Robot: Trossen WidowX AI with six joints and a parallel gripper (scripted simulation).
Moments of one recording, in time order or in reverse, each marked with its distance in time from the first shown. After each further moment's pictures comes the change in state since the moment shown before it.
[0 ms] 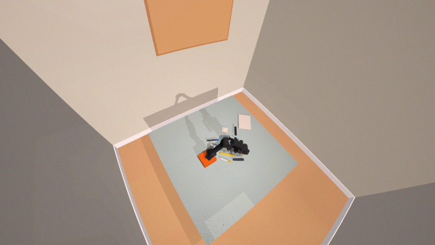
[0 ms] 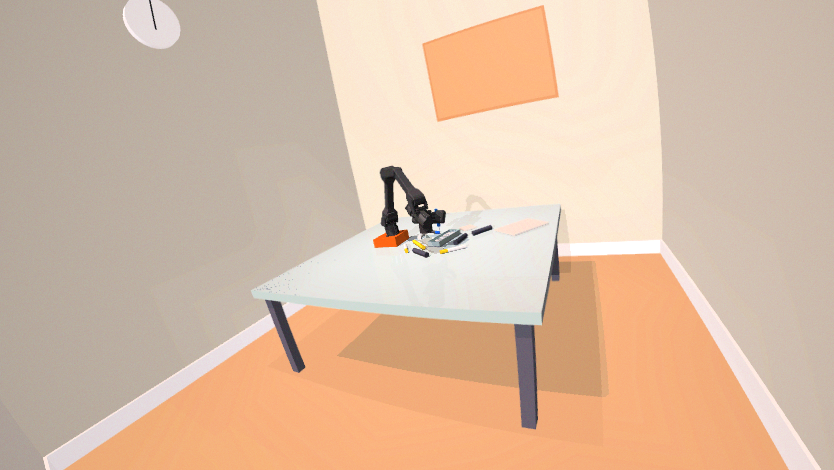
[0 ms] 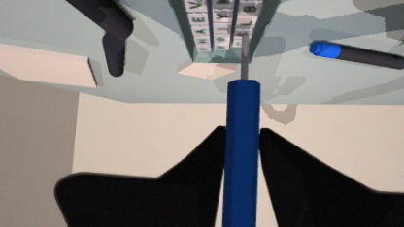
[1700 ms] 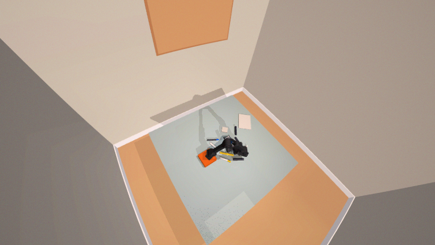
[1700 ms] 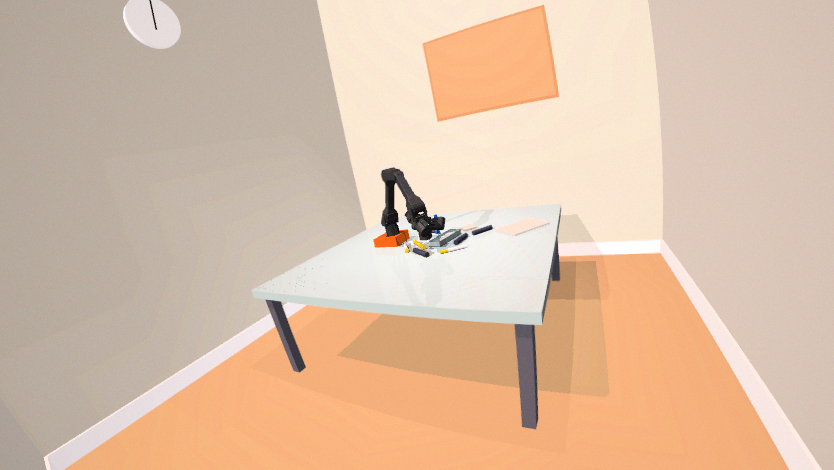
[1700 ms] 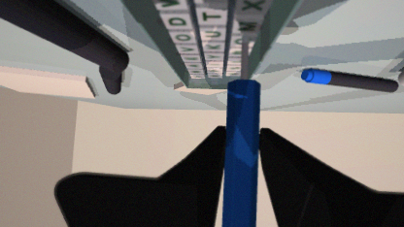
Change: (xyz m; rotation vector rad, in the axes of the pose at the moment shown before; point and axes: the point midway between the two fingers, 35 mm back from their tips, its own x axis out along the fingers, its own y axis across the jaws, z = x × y) arm 0.007 -0.006 0.031 -0.001 0.006 -0.003
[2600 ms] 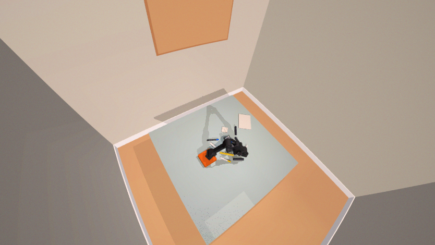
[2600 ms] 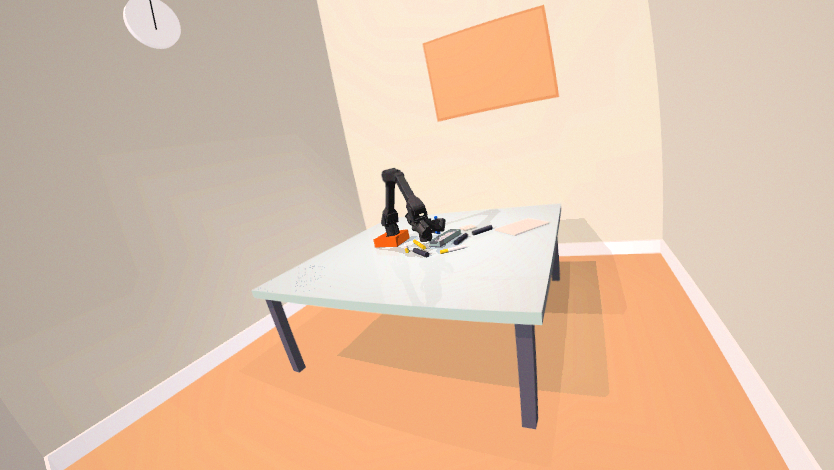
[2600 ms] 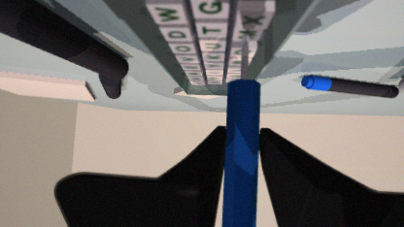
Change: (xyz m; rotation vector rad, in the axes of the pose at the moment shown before) arm 0.004 0.000 0.007 -0.001 0.000 0.000
